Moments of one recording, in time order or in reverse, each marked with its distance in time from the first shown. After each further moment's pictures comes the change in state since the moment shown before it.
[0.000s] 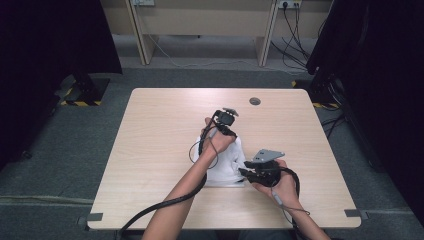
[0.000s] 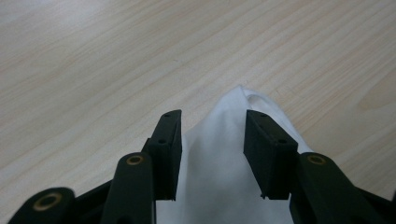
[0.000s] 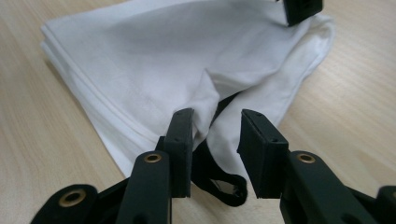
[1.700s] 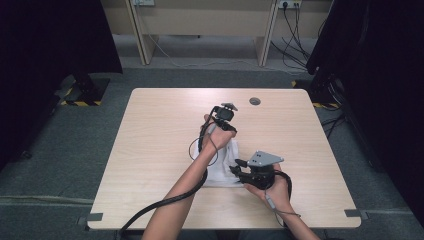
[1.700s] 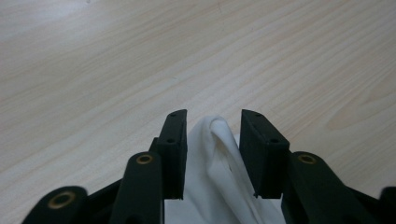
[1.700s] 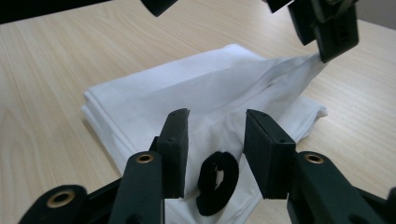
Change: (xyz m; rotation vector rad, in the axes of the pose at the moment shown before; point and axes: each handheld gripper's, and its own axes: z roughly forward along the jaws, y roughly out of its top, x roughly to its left) left arm 0.009 0.010 -0.026 -0.059 -0.023 -0.068; right arm 0.018 0.008 0.003 -0.205 0.024 0.016
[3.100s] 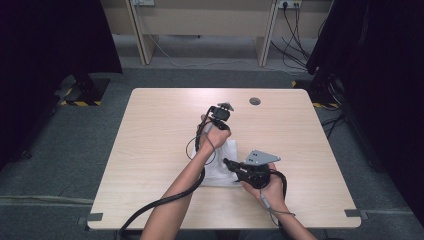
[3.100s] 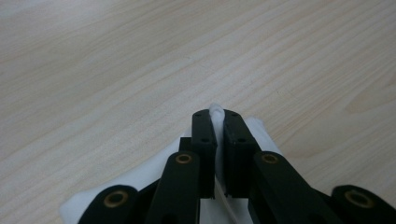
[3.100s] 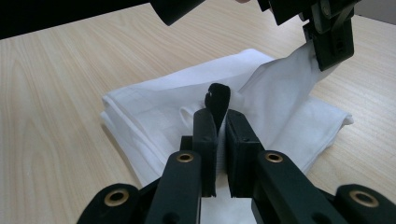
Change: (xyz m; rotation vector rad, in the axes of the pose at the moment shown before) left arm 0.006 -0.005 0.010 0.089 -0.006 -0.007; right arm 0.008 0.002 0.010 -0.004 0.055 0.007
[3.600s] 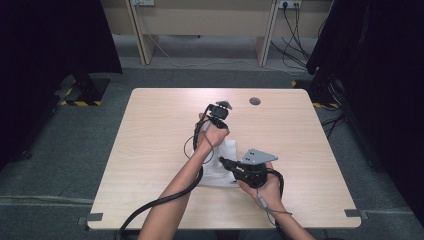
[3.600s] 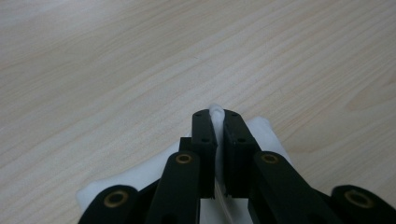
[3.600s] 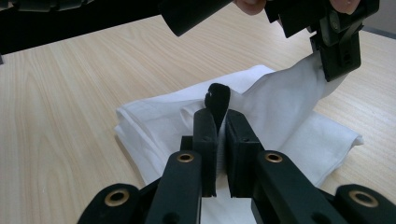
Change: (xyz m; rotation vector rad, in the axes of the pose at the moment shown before) left arm 0.003 0.001 -0.010 0.004 0.014 0.005; right arm 0.009 0.011 0.002 -0.027 0.014 -0.008
